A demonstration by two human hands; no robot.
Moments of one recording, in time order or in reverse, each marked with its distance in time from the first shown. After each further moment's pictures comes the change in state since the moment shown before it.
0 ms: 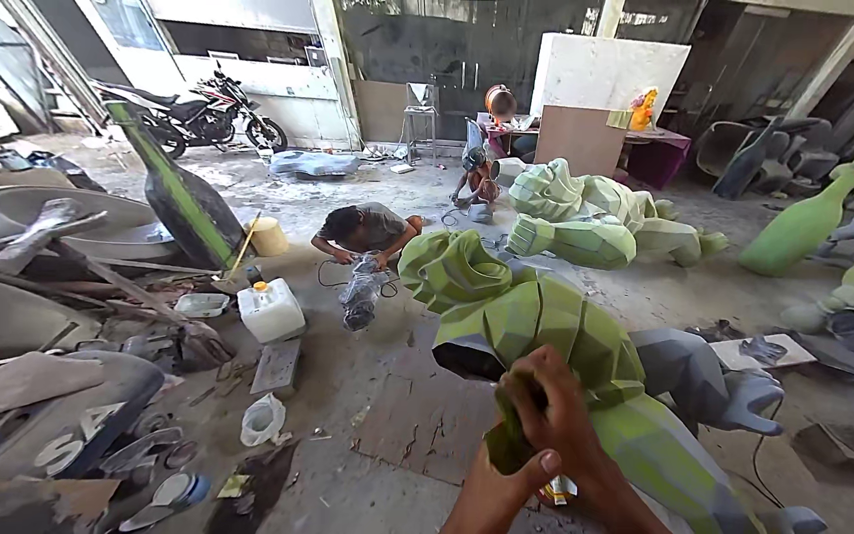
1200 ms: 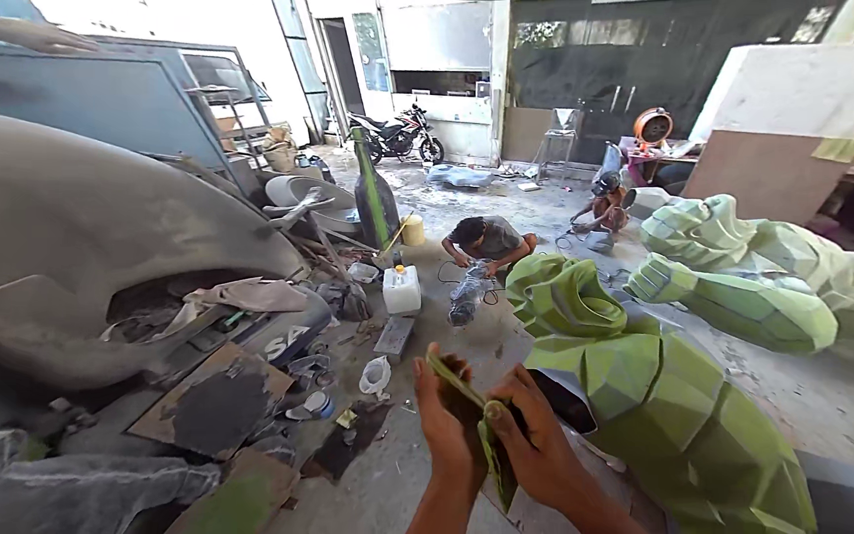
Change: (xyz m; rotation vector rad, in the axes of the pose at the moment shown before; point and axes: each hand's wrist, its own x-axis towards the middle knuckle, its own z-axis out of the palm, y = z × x) left_hand 0.040 0.088 -0.098 -0.199 0.868 0.730; right_hand 0.062 -0.057 0.121 0.754 -0.397 -0.282
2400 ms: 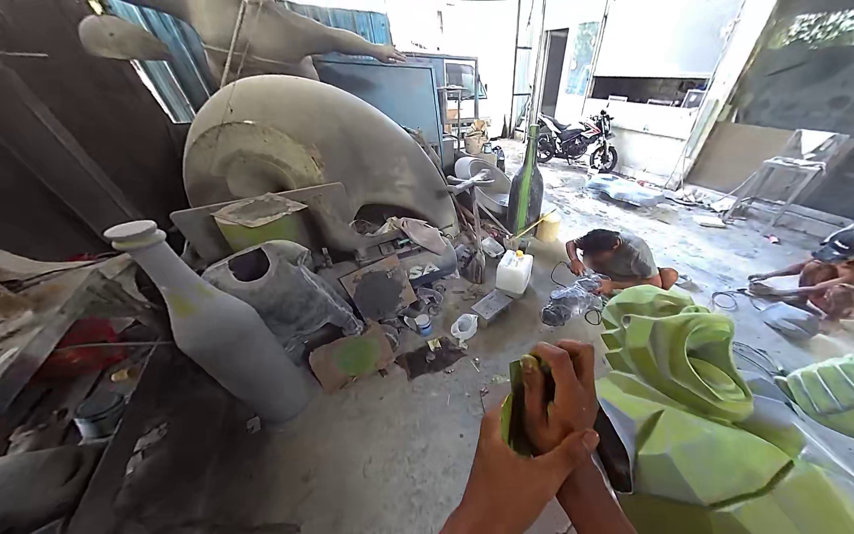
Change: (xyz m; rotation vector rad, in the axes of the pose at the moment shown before) left_hand -0.180 -0.059 0.088 0.719 0.065 0.292; right_hand -0.032 -0.004 -0.081 -0.247 0.196 -0.281
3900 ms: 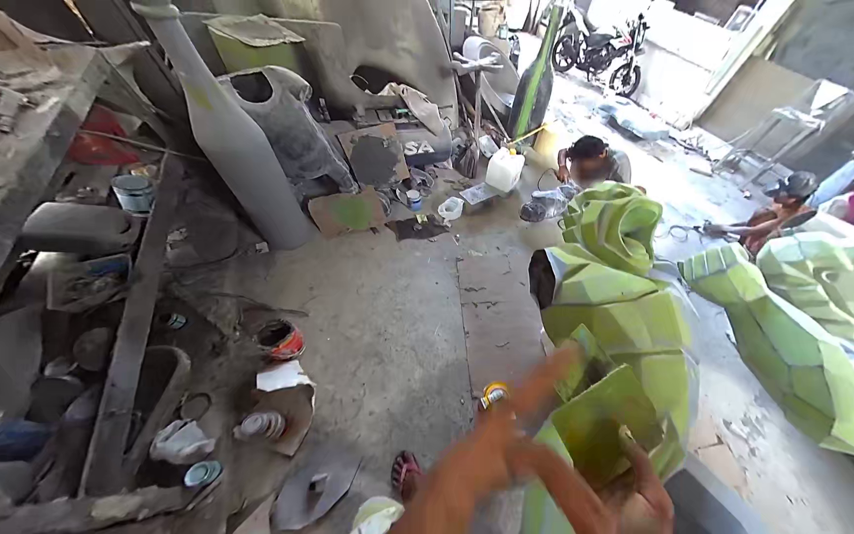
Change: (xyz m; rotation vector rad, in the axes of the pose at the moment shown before) left_hand -0.472 0.201 0.055 -0.391 -0.366 -0.070; right_hand -0.308 -0.158 -0.481 0.951 0.258 1.450
